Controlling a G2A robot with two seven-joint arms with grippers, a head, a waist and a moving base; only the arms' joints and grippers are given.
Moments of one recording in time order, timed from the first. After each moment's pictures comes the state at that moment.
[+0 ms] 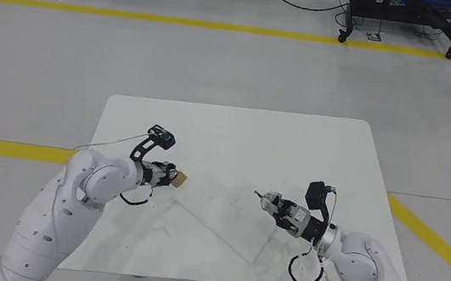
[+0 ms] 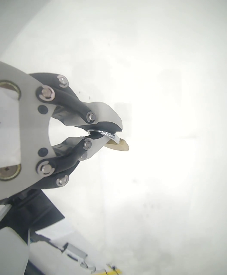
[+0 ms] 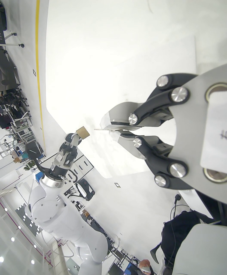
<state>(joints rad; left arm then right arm) 0.95 -1.16 -1.16 -1.48 0.72 -0.23 -0.97 -1.29 -1.03 1.31 -1.52 -0.52 -0.83 0.36</state>
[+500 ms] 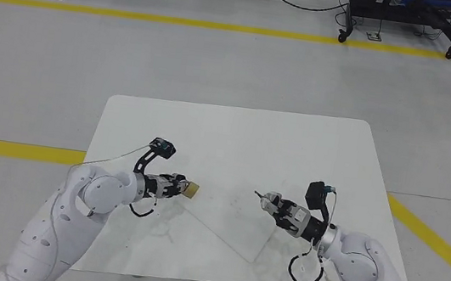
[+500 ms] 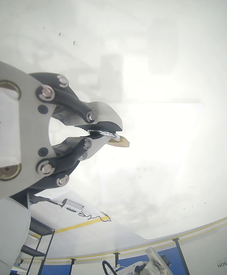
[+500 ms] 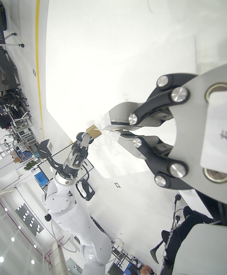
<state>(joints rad) 0.99 -1.17 -1.16 -1.42 0.55 -0.25 -0.90 -1.29 -1.03 1.31 -1.52 -0.52 -0.83 0.36</state>
